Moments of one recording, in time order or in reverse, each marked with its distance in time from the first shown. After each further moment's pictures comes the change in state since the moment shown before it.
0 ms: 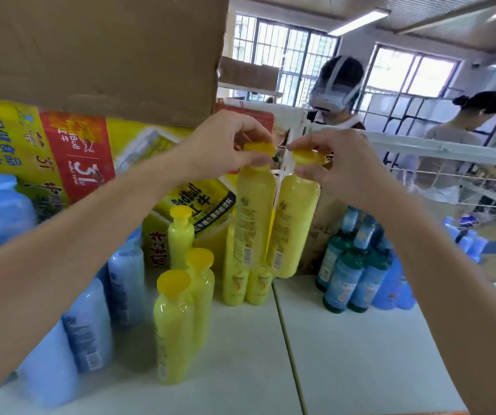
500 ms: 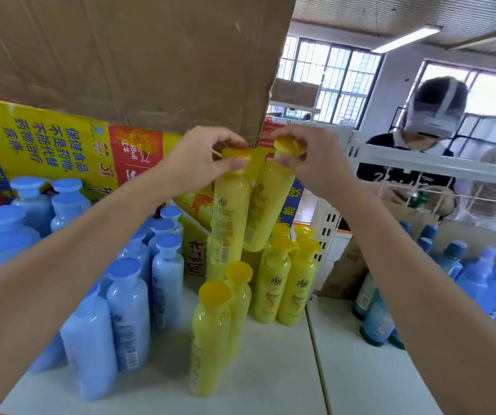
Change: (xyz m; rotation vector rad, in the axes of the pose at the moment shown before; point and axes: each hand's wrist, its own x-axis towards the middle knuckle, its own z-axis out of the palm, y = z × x) left_hand -0.034 -0.046 -0.049 0.208 0.185 -0.108; right_hand 0.065 -0.039 0.056 0.173 0.101 -0.163
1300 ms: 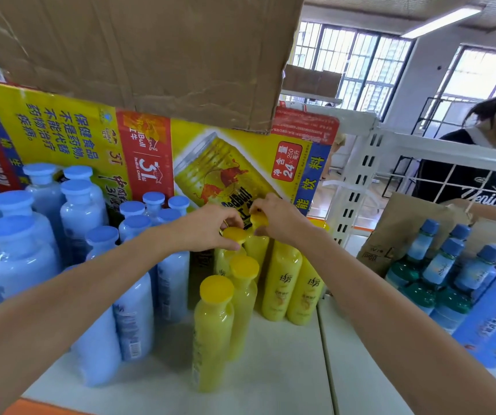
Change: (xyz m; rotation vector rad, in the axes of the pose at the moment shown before) left_hand -0.047 -0.071 0.074 0.111 -0.470 -0.211; right_hand -0.020 0.056 0.122 -0.278 -0.586 0.062
